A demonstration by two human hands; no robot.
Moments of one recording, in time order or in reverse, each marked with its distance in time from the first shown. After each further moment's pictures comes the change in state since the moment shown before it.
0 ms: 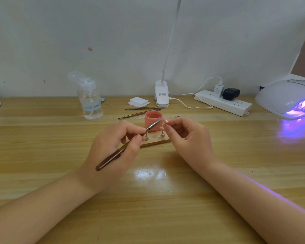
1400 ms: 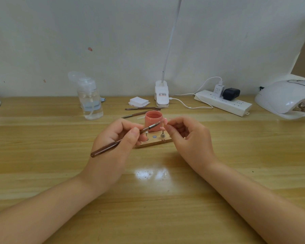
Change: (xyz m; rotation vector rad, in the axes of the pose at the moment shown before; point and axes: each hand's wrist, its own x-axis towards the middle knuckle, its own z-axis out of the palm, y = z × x) left_hand 0.000 0.001 0.008 -0.435 0.063 -0.297; right_hand 0.001 0.003 0.001 -0.050 0.038 -0.024
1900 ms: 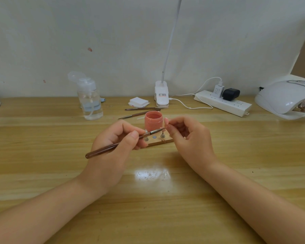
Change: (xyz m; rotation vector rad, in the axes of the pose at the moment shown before) left_hand -0.003 0.004 0.001 0.001 -0.015 0.020; right_hand 0.001 0.002 0.001 0.013 0.003 0.001
